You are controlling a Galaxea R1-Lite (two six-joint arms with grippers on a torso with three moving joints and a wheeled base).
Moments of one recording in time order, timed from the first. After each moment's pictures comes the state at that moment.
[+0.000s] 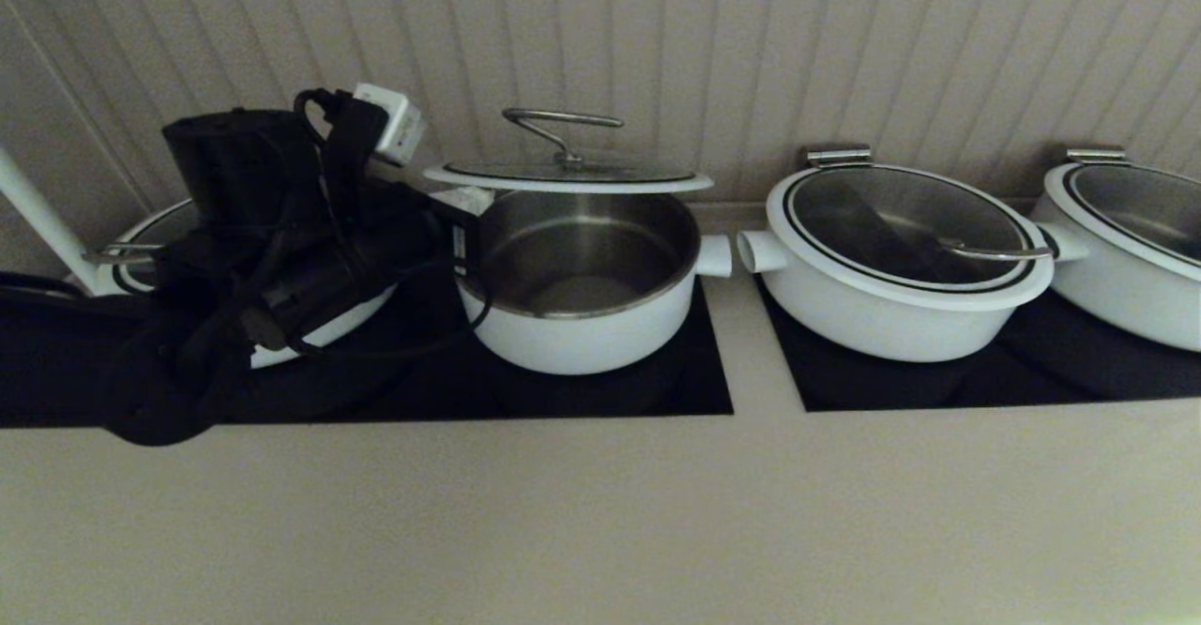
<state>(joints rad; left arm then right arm) -0.37 1.71 -0.96 -0.78 -0.07 0.13 0.00 0.00 0.00 0.00 0.03 -0.05</state>
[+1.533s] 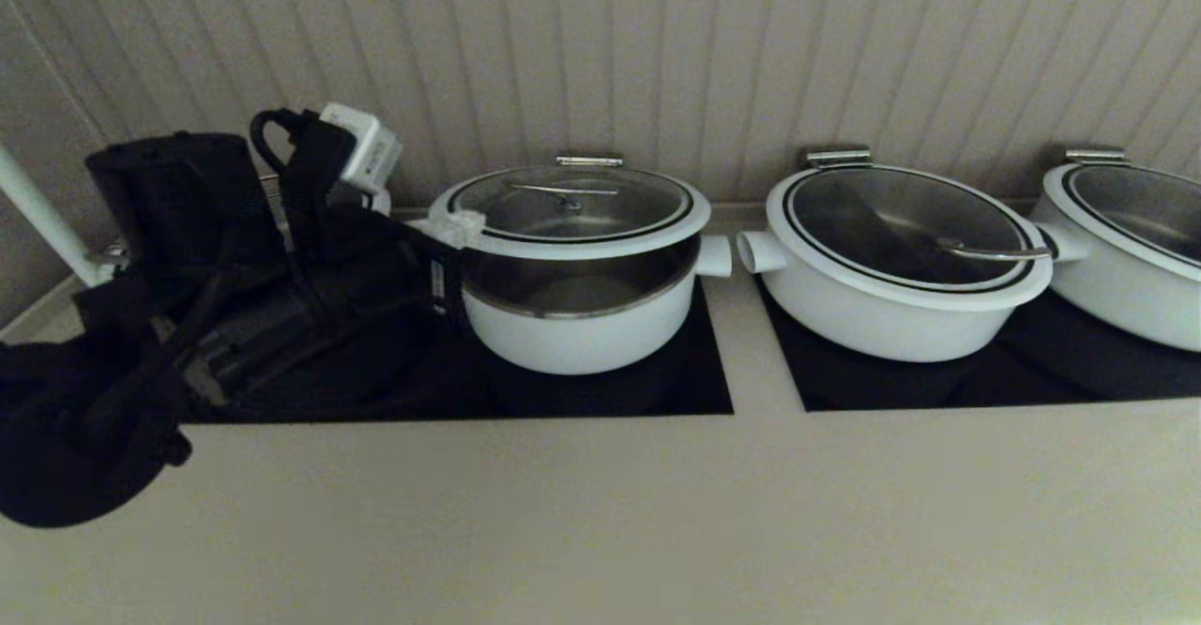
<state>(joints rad) -0.41 1.60 -0.80 -0.77 -0.07 0.13 0.00 0.00 0.00 0.00 0.03 -0.05</state>
